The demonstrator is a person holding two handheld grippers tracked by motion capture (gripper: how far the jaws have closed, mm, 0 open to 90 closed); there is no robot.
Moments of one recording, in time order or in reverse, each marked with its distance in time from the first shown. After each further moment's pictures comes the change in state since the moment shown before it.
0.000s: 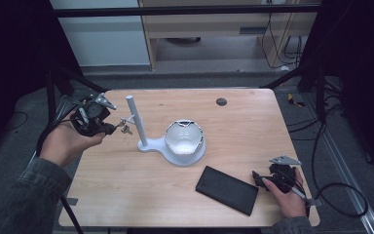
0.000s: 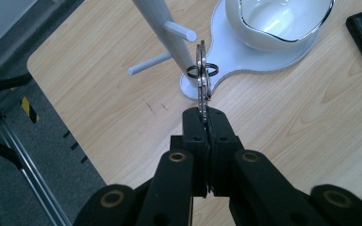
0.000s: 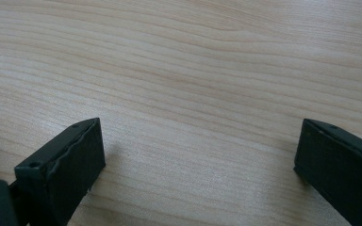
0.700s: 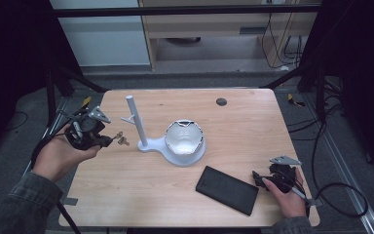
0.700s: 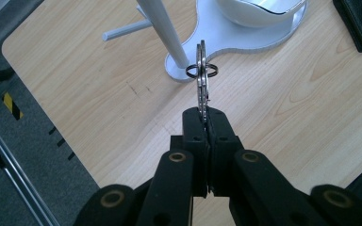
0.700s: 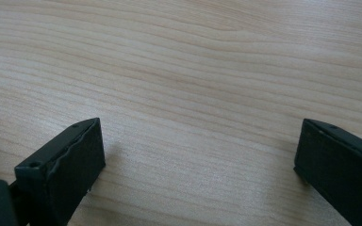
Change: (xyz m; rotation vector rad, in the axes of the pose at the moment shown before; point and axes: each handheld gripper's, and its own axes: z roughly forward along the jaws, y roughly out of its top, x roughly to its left) left arm -0.009 -0.031 0.005 -0.010 -0.044 -0.003; right arm 0.000 0.000 0.000 0.000 0.001 0.006
